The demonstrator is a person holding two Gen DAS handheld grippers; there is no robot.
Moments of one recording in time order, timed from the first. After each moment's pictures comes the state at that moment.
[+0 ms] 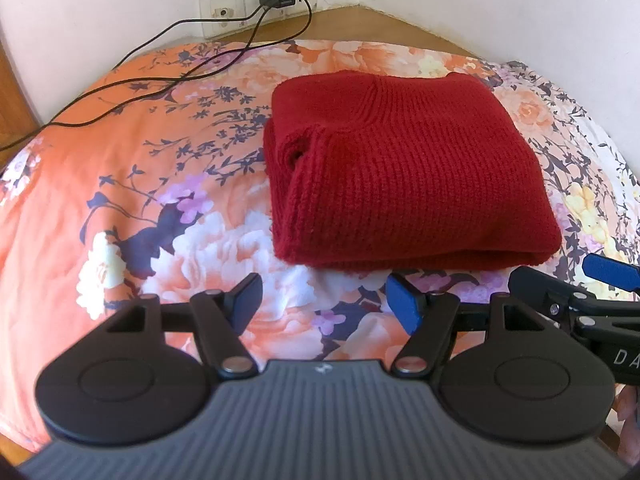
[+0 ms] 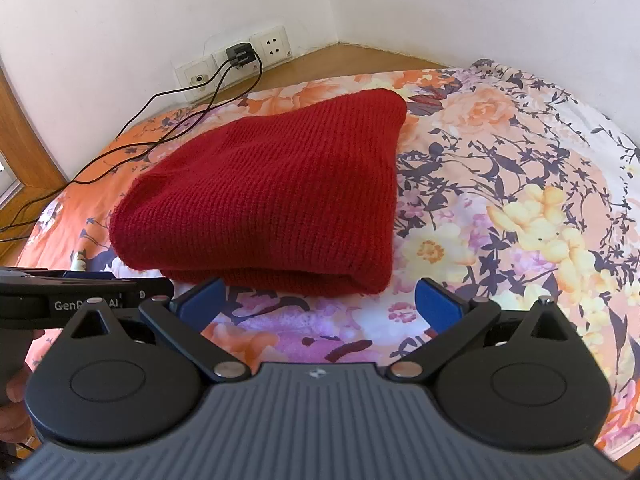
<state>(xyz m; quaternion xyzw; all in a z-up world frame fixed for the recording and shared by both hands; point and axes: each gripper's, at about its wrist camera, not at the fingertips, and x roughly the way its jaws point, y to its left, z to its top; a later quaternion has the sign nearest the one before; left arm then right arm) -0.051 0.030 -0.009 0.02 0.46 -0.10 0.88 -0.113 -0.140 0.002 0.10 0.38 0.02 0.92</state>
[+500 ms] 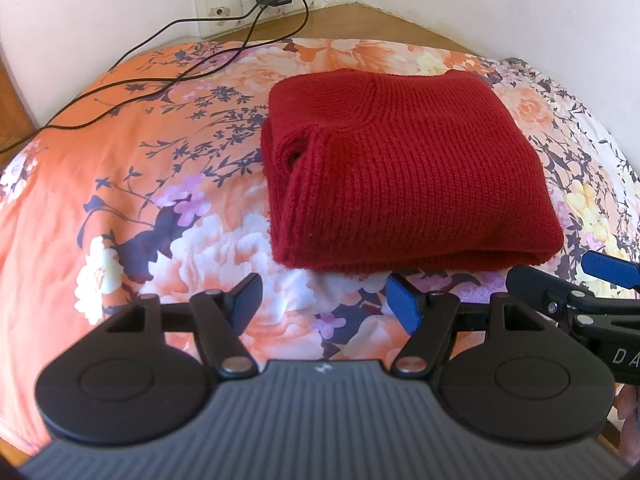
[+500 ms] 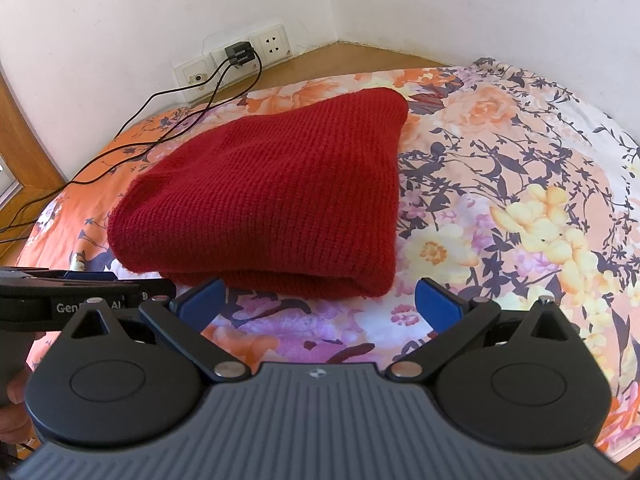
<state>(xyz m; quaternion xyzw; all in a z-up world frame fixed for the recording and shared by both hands) -0.048 0.029 -0.010 0.02 0.47 -0.10 0.88 -0.110 -0.140 0.000 0.10 0.38 0.02 0.92</state>
